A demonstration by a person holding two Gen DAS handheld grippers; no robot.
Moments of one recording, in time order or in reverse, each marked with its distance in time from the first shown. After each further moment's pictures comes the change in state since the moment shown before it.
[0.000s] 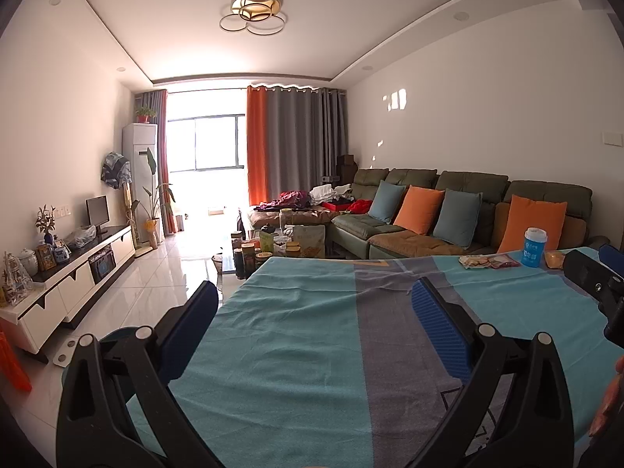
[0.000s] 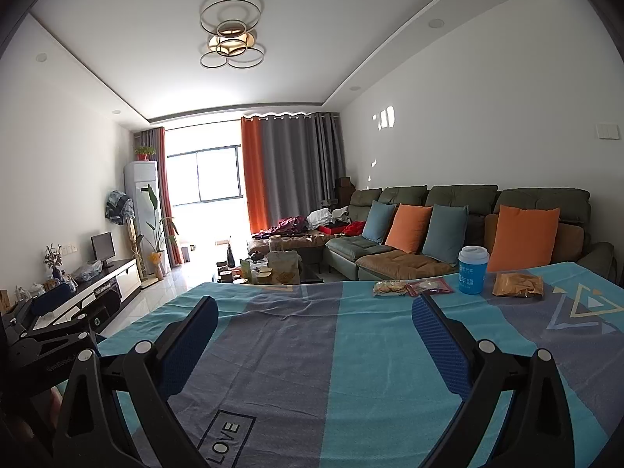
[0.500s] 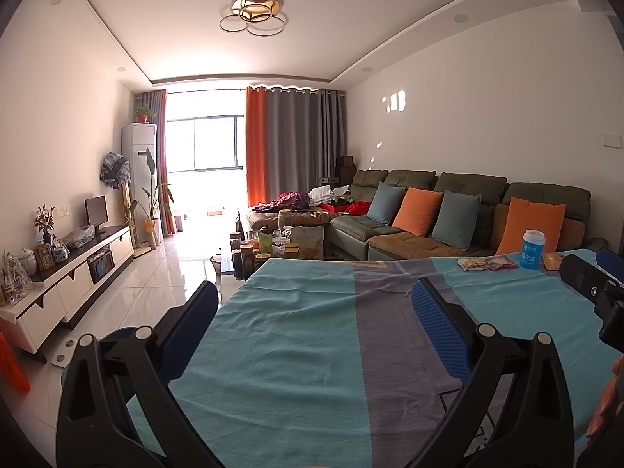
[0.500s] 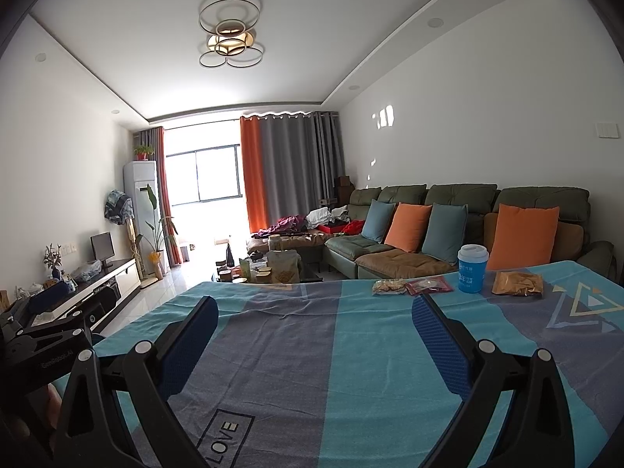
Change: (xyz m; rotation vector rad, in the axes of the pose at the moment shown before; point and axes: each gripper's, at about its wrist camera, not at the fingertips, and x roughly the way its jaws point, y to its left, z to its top) left arm 0.000 0.002 0.001 -0.002 -0.004 -0.002; right arm 0.001 -0.001 0.000 0.001 -0.001 0.000
